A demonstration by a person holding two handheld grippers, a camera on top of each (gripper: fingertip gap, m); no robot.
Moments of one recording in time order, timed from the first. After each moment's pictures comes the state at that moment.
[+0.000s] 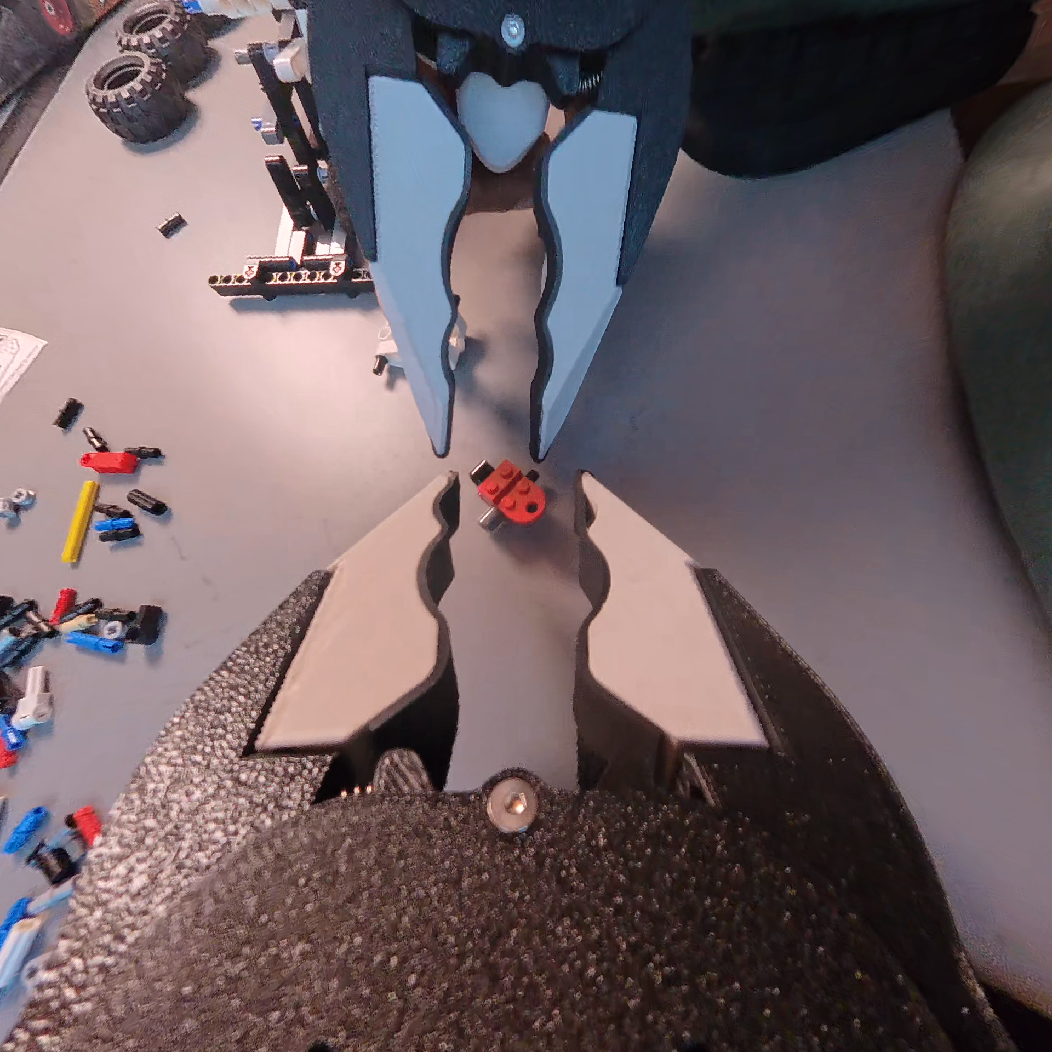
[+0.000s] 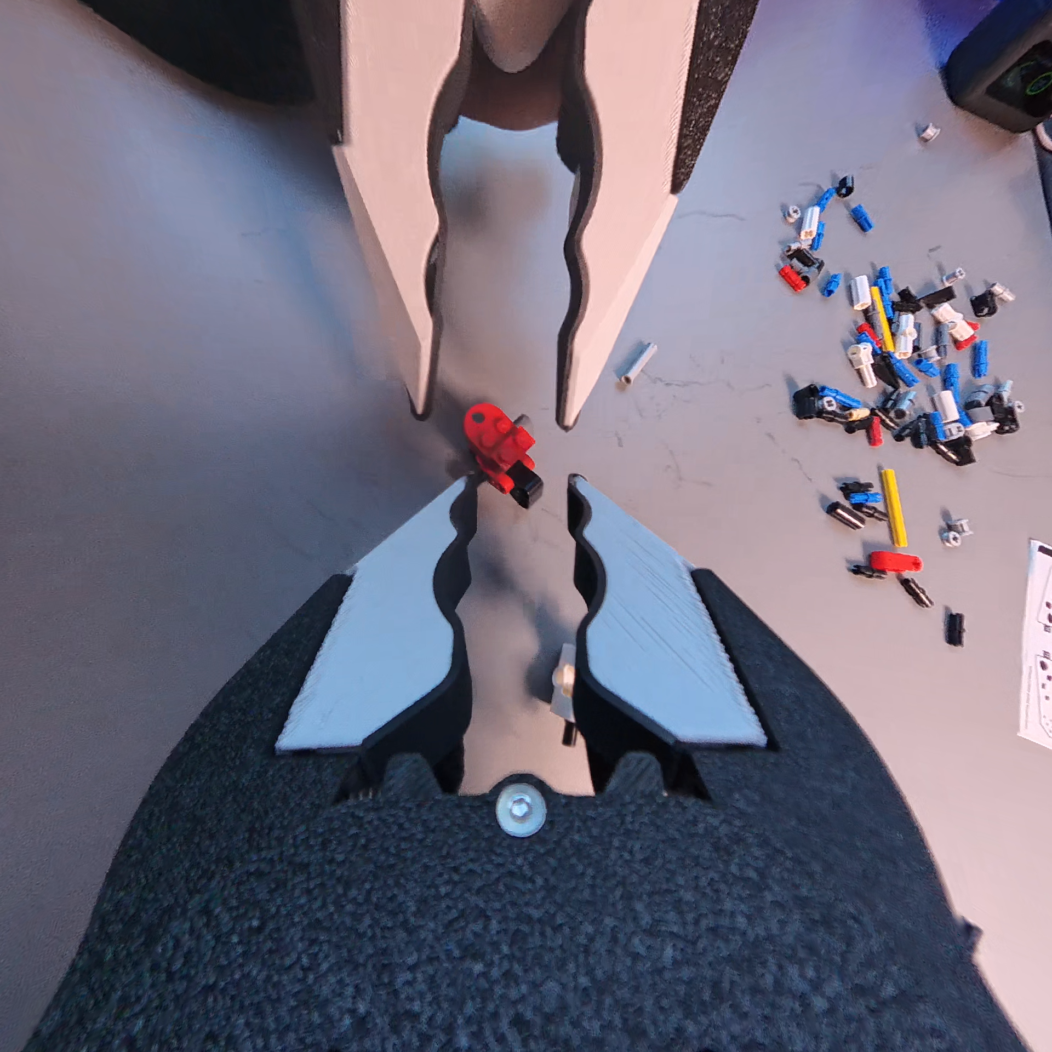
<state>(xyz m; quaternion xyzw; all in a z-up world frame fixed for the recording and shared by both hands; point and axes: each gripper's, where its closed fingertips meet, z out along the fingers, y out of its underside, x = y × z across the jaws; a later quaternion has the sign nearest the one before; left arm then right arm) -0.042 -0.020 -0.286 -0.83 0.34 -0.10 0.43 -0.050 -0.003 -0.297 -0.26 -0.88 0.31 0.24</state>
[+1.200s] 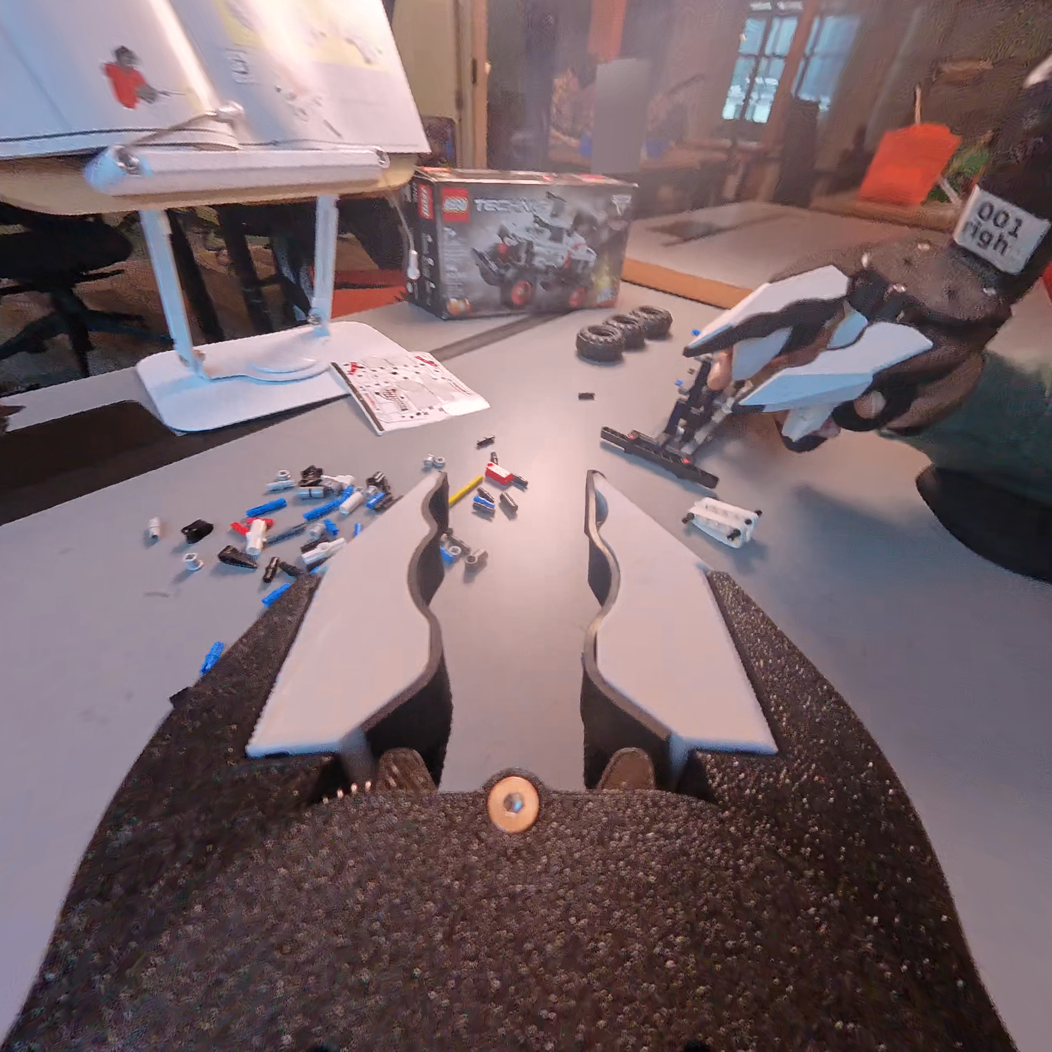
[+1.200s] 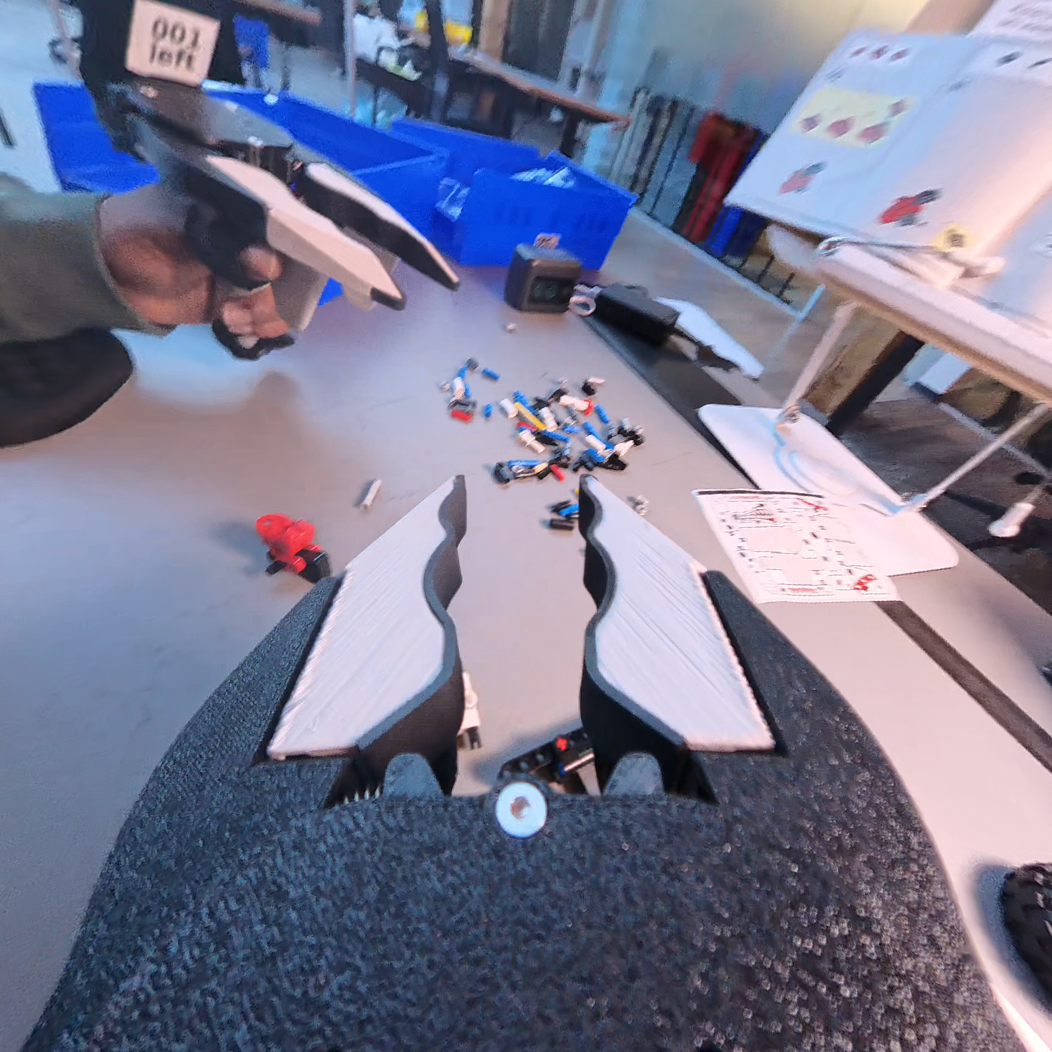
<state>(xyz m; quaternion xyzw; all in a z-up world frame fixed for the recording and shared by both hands) -0.176 -0.006 -0.208 -0.76 0.02 -0.06 0.64 -0.080 0.079 -0.208 -0.39 -0.68 0.44 0.44</state>
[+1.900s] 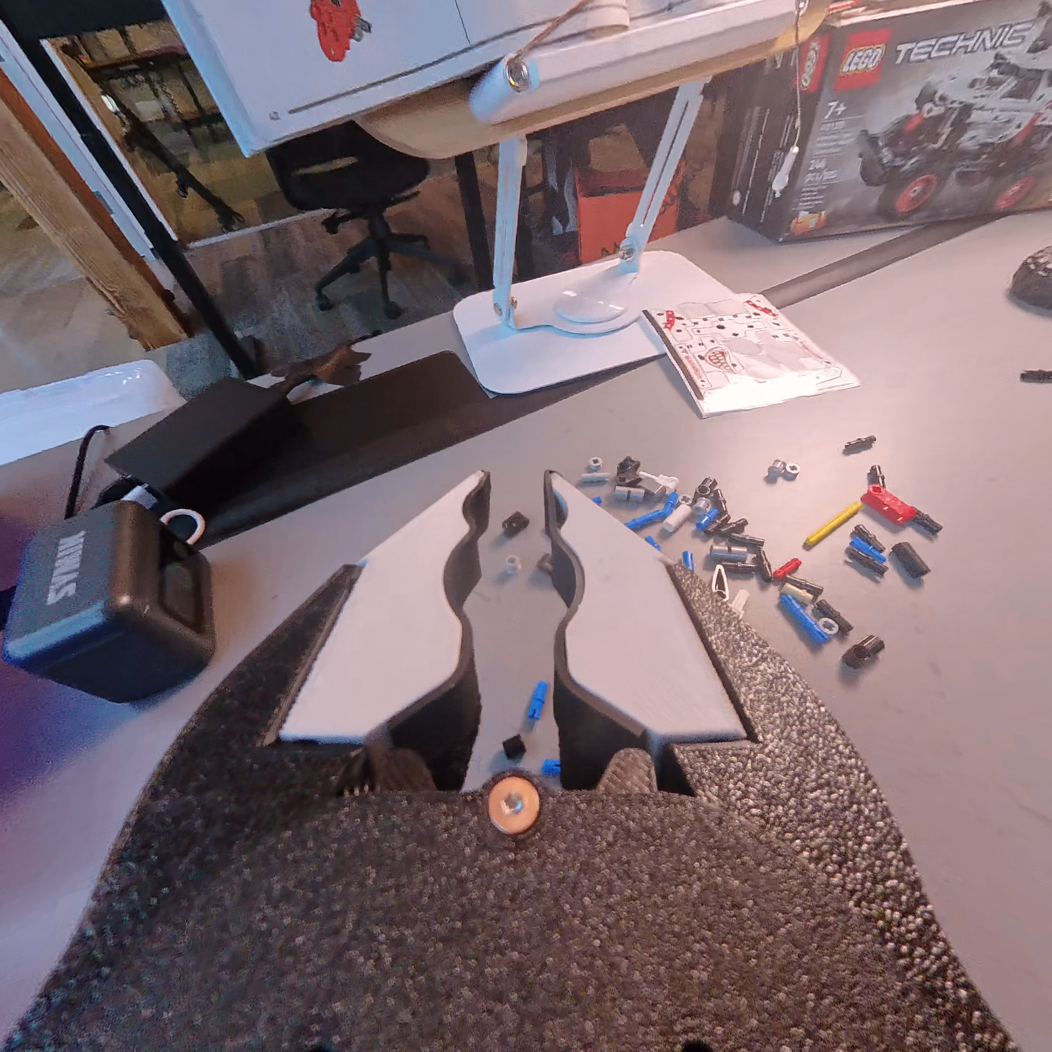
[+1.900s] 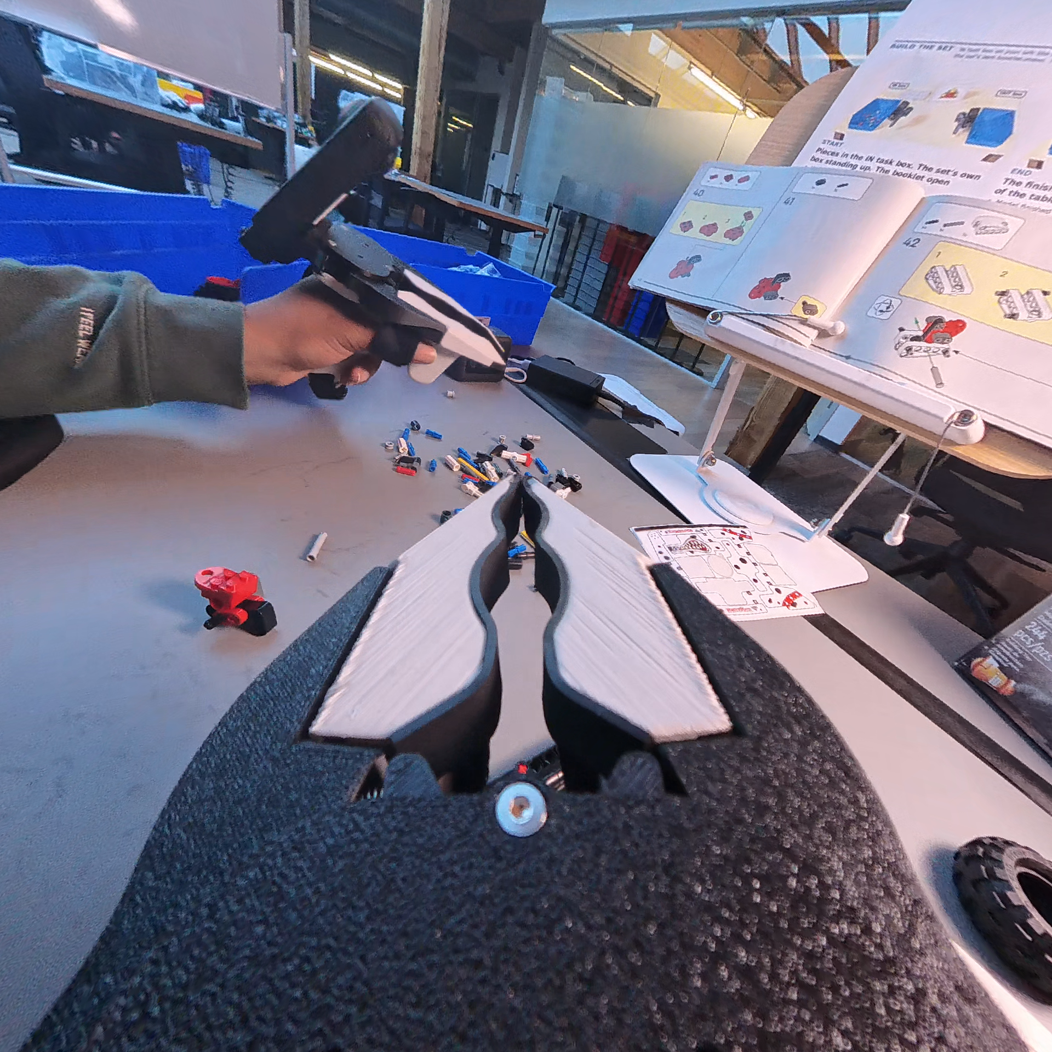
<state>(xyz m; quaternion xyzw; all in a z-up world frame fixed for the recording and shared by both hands) -0.331 0.042 -0.231 -0.80 -0.10 0.14 0.57 -0.078 0.098 -0.189 -0.39 -0.61 0.47 0.51</state>
